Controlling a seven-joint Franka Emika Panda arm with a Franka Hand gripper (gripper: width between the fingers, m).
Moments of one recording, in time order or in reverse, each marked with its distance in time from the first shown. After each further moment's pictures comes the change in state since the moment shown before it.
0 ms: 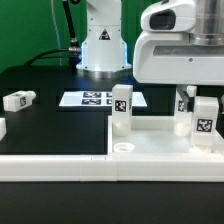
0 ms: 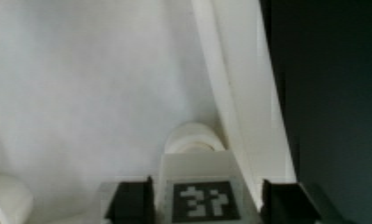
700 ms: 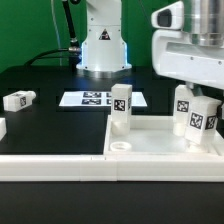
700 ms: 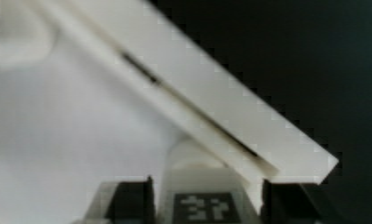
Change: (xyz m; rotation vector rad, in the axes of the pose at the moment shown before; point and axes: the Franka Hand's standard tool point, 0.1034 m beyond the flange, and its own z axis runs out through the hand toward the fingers) arm -0.007 -0.017 0.008 0.083 0.065 0.751
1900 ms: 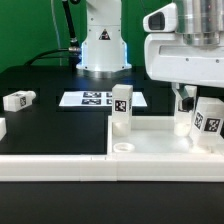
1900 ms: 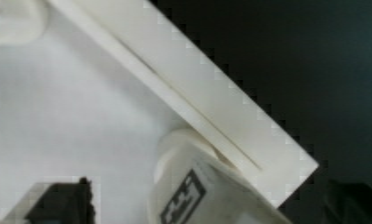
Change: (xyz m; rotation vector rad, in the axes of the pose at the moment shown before) arm 0.011 0.003 -0.004 0.049 -0.021 -0.356
